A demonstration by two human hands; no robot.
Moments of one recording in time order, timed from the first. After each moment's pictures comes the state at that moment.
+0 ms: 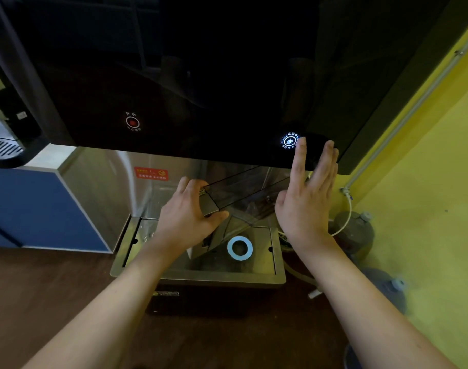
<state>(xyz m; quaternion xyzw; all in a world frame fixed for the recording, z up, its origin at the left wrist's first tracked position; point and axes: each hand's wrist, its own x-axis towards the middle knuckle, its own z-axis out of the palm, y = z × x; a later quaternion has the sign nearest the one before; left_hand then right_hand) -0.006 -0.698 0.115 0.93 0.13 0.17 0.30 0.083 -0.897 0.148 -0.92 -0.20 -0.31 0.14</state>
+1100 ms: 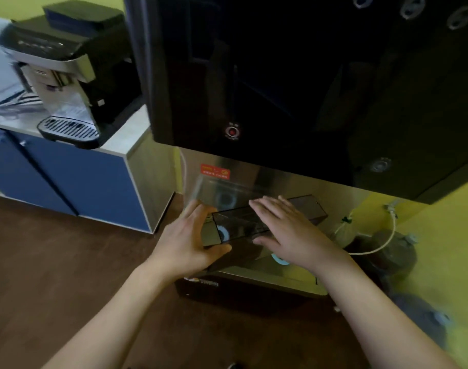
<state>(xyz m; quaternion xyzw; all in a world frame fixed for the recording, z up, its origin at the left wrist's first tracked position) -0.117 -0.601 0.116 0.93 0.10 0.14 0.31 0.024 -0.793 0.154 -0.85 -0.52 0.08 0.00</state>
